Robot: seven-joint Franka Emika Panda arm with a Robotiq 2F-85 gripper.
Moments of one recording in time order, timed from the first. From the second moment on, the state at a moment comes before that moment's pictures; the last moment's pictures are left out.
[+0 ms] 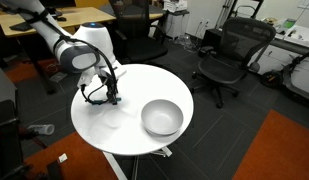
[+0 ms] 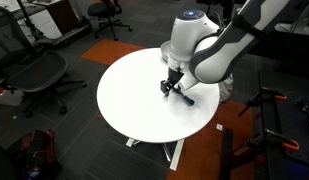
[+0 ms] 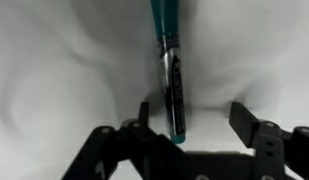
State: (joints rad) arm 0.11 0.59 -0.10 -2.18 0.03 2.86 0.58
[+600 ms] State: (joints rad) arm 0.11 0.59 -0.11 -2.16 0.05 2.86 0.57
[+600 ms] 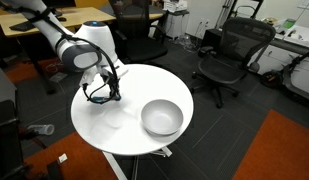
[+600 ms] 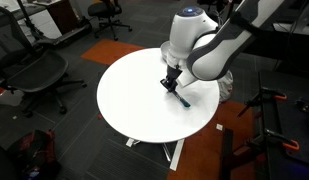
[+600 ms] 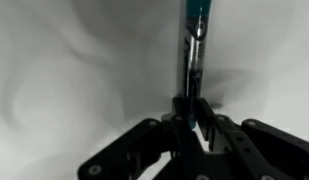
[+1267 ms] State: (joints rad) arm 0.17 0.51 -0.19 -2.12 0.06 2.84 0.58
